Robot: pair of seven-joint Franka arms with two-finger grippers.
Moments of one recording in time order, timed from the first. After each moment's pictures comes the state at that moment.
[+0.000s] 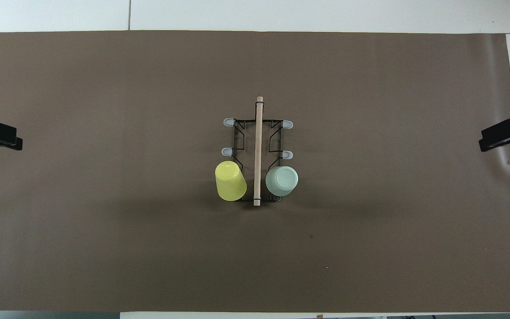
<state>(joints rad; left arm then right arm) 0.00 -0.02 0.01 -1.62 -0.01 1.53 0.02 -0.01 0.02 -0.03 -1.54 -0.05 1.43 -0.09</state>
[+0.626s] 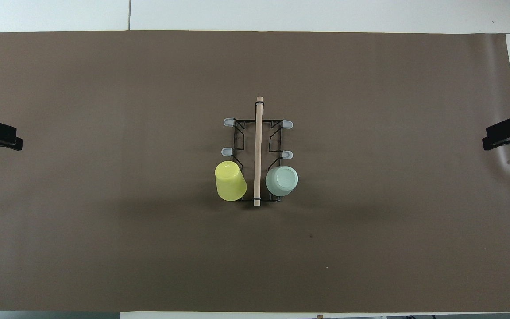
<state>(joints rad) 0.00 -0.02 0.01 -1.62 -0.01 1.53 0.02 -0.01 0.00 -0.06 -1.54 -0.03 1.43 -0.04</state>
